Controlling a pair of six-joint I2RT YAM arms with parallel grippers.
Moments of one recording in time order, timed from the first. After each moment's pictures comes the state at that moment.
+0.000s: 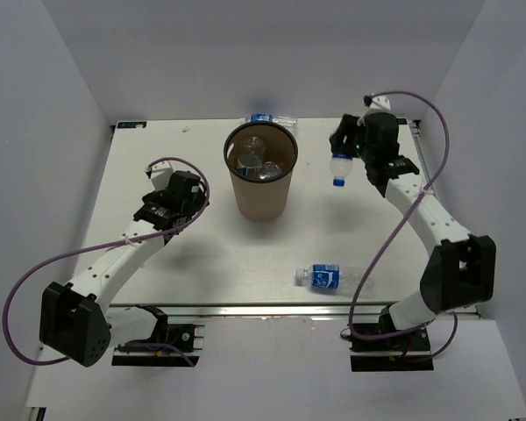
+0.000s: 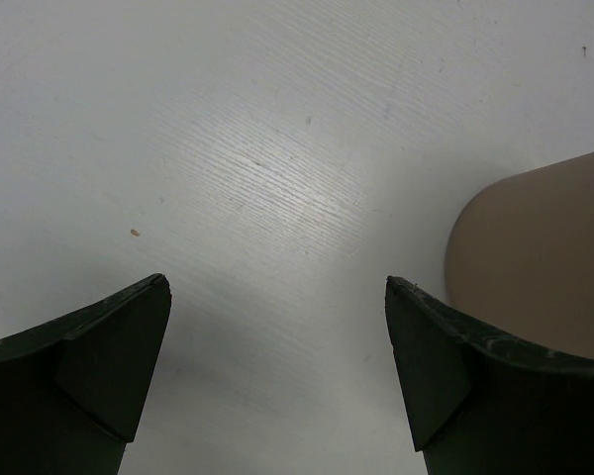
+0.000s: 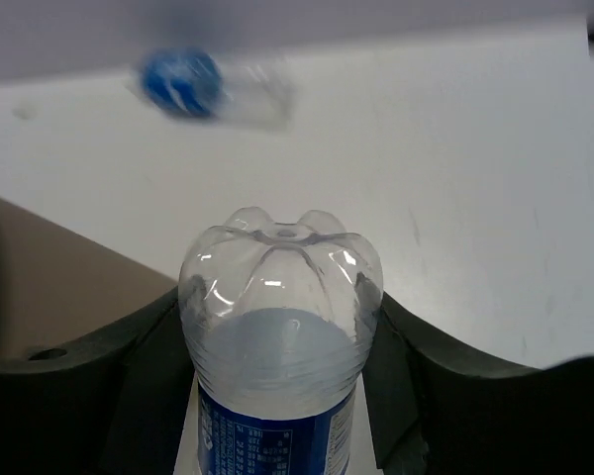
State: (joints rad) left arm -0.43 1.20 0.92 -0.52 -0.59 -0.76; right arm 0.24 1.53 1.25 -0.14 0.01 0.29
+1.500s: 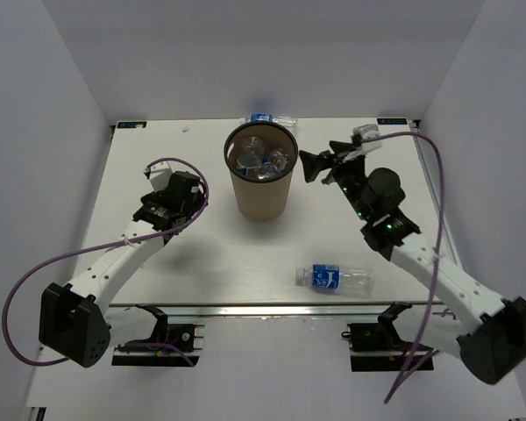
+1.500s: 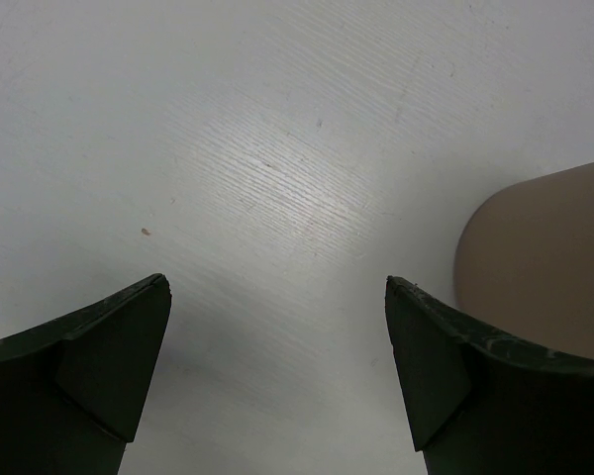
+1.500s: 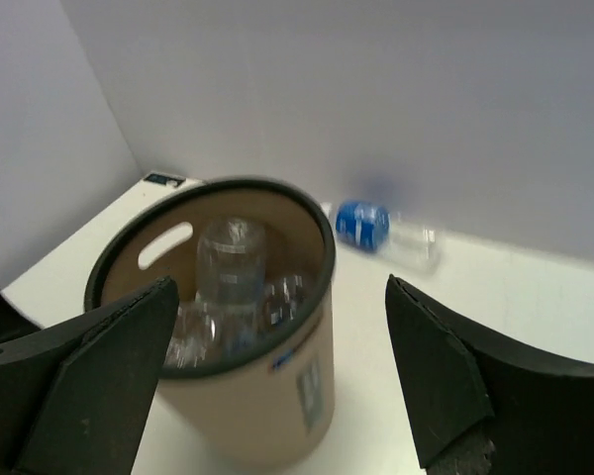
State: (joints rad) left arm -0.43 1.20 0.92 -0.54 -0.61 -0.77; right arm 0.60 1.16 0.88 0.50 0.06 0.06
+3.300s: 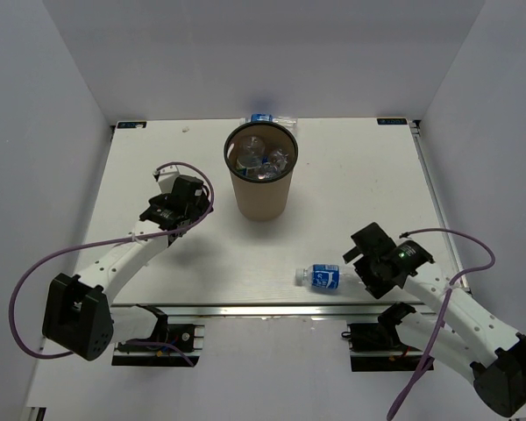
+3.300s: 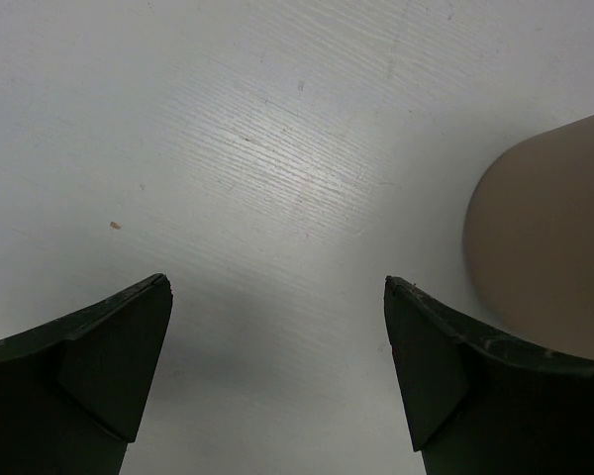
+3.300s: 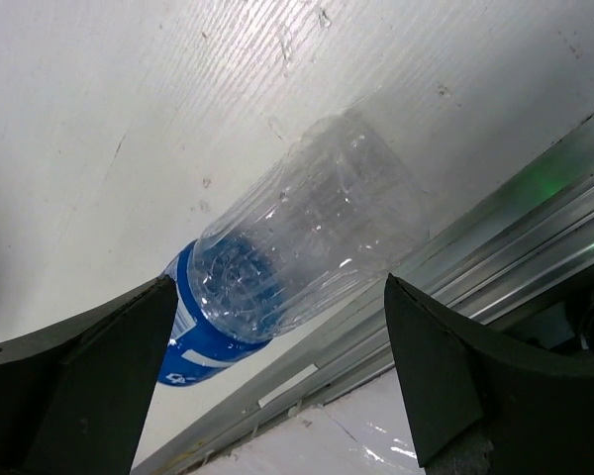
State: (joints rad) left arm -0.43 1.25 0.86 -0.45 -0.53 -0.72; right arm 0.60 0.84 0.64 -1.07 0.29 1.46
